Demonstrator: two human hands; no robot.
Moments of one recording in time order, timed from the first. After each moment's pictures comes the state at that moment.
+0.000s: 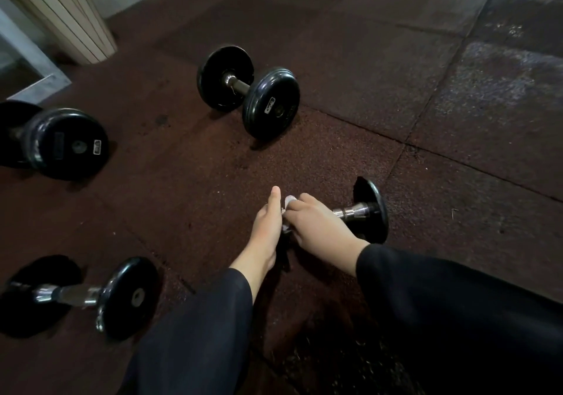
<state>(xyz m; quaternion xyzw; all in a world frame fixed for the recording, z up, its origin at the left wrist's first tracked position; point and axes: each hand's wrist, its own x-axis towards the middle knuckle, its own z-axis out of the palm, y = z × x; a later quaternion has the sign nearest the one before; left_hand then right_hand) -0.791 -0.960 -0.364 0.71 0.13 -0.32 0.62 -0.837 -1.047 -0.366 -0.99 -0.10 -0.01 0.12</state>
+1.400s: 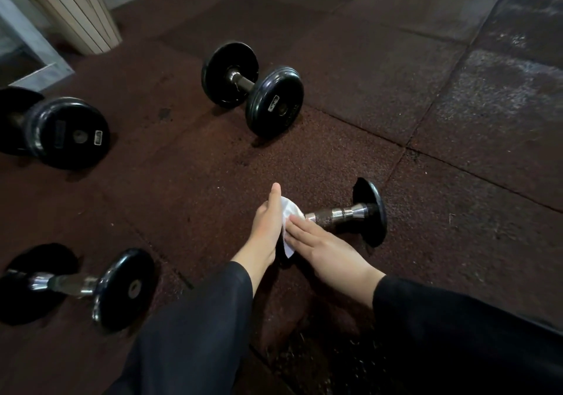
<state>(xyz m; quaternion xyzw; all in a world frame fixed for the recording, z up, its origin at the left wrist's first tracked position) -0.792 -0.960 -0.361 0.71 0.14 -0.32 0.61 -0.874 -1.049 -0.395 -0.99 -0.16 -0.02 0.05</state>
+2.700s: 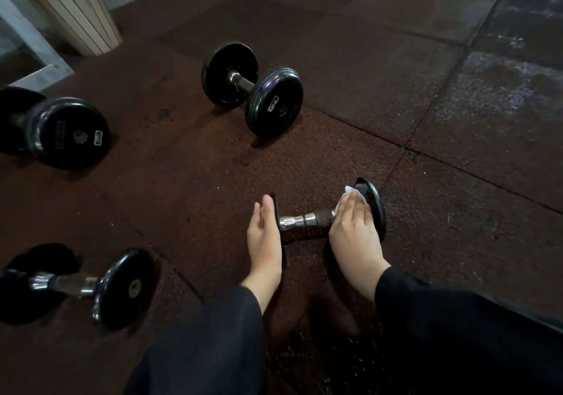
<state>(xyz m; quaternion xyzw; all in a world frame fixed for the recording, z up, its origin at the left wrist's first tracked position) -0.822 -0.949 -0.371 0.73 0.12 -0.19 0.65 -0.868 -1.057 -0.394 -0.97 0.22 0.01 -0.12</state>
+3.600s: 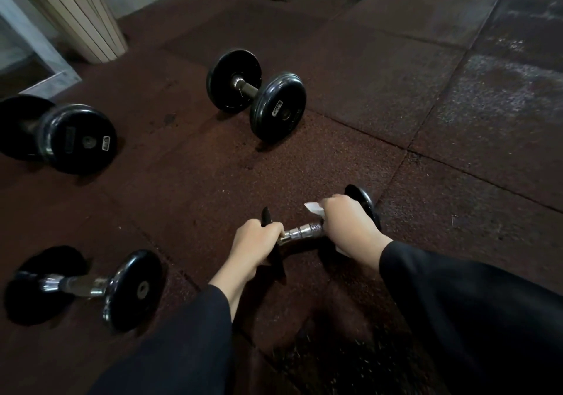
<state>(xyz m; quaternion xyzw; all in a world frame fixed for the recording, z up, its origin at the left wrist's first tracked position) -0.796 -0.921 -0.355 0.86 0.06 -0.30 0.41 -0.842 -1.066 -0.351 -0.97 0.15 0.11 0.14</state>
